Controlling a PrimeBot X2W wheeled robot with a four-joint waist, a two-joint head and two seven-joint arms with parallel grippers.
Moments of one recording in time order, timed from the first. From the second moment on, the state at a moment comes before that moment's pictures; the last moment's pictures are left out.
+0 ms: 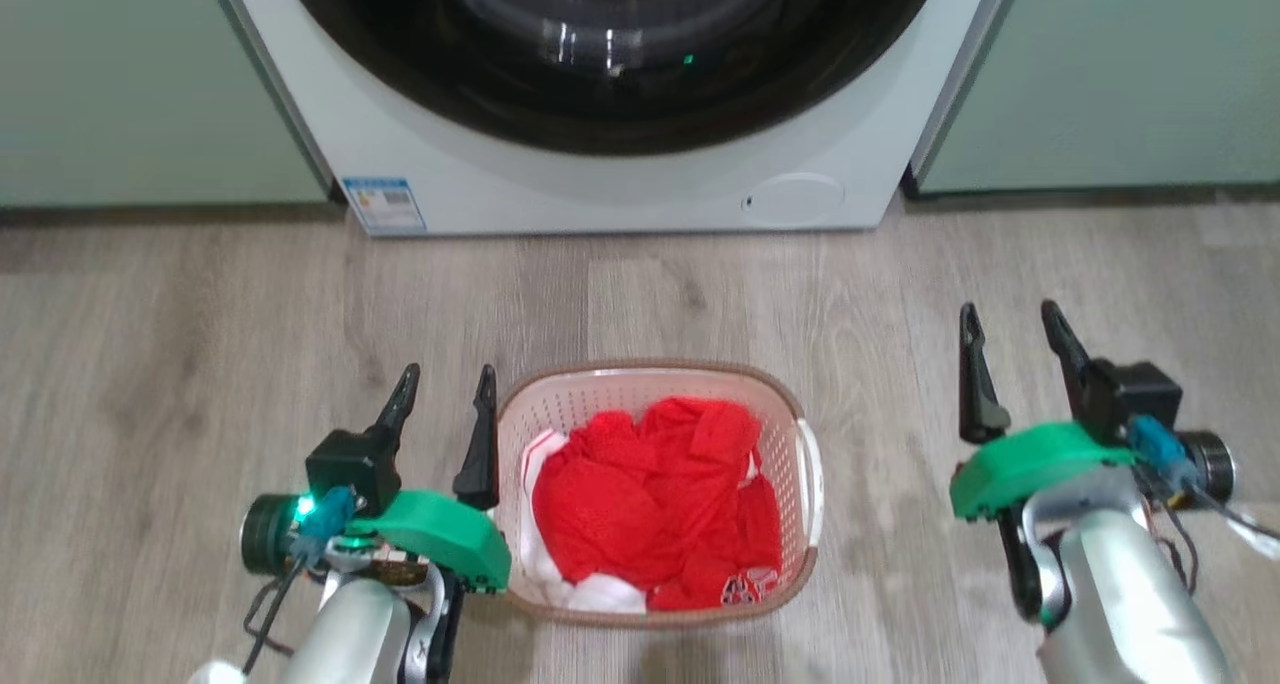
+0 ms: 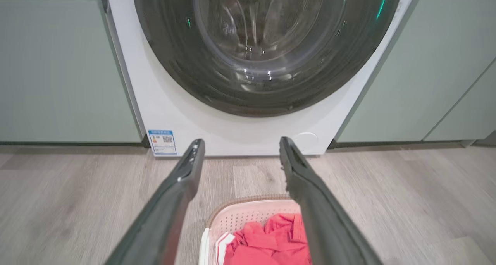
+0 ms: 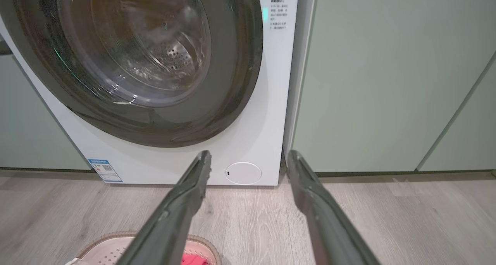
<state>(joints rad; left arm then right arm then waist) -0.14 0.05 -0.31 0.31 -0.27 0.04 -0.26 -0.21 -0.04 0.04 0.33 0.15 0.12 -0.25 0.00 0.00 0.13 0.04</state>
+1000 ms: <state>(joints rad) -0.75 0.03 -0.49 1.08 -0.34 -0.12 -0.26 -0.69 -0.06 0.20 0.86 0.25 0.12 -0.17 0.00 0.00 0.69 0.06</state>
